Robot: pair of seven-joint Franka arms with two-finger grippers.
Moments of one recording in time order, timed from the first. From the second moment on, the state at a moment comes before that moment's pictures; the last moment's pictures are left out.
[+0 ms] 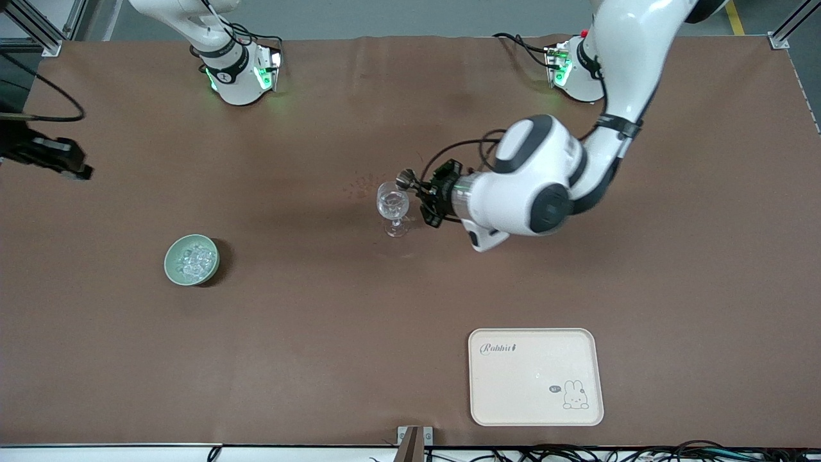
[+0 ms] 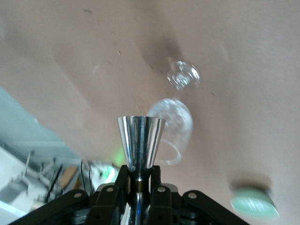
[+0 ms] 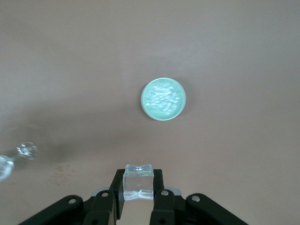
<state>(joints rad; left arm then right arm) -0.27 0.59 -0.35 -1.35 -0.58 1.77 -1.69 0.09 0.07 -0.02 -1.39 0.02 1.41 0.24</state>
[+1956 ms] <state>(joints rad) 0.27 1.12 -0.31 -1.14 -1.15 1.97 -1.01 0.62 0.48 0.24 -1.43 -0.08 1.81 1.24</state>
